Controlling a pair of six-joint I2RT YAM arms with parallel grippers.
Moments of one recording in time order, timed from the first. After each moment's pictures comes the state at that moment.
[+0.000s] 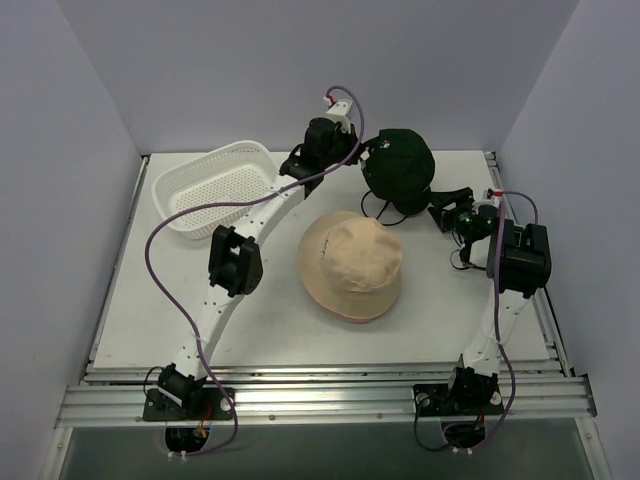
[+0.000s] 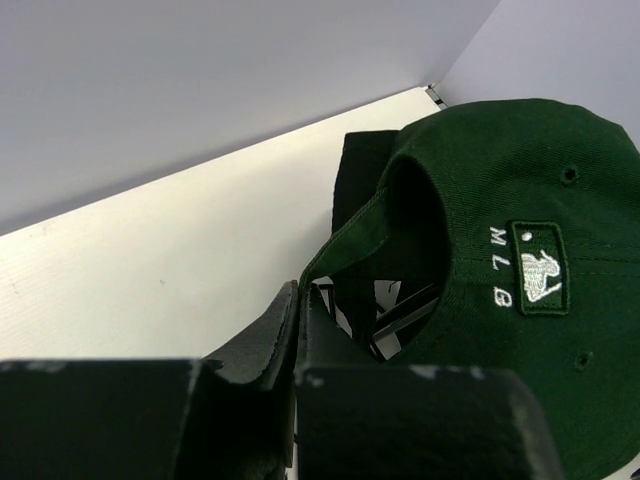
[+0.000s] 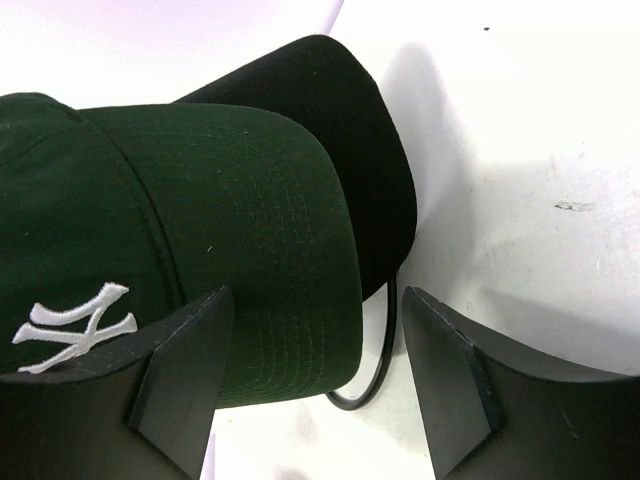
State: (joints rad) left arm -0.57 2.60 2.58 -0.14 0.15 -0.34; right arm -0.24 2.16 0.92 1.06 -0.56 1.14
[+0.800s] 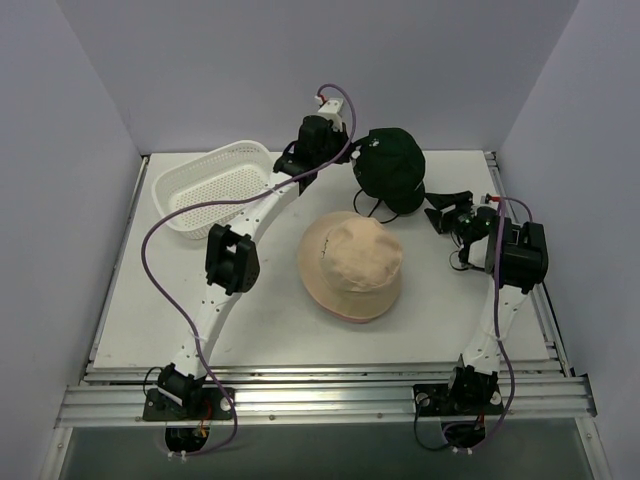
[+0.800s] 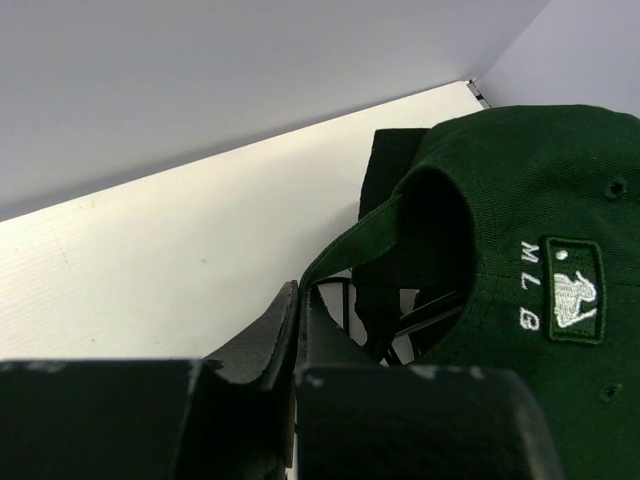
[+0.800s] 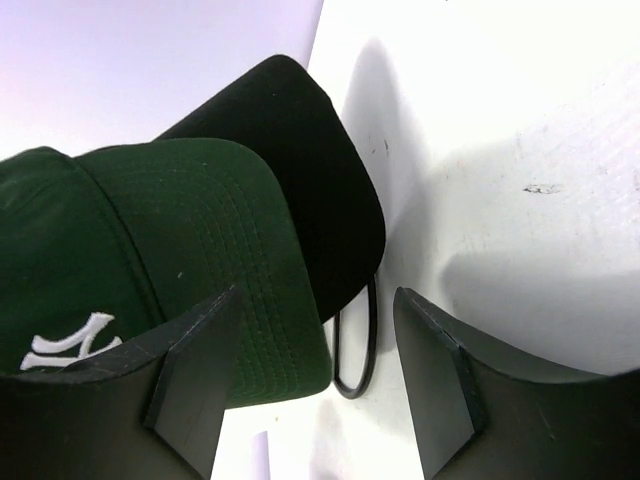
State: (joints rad) left arm -0.54 2.60 2.59 -0.20 0.12 -0.34; right arm -0.25 2.22 0.95 1.09 -0.58 1.28
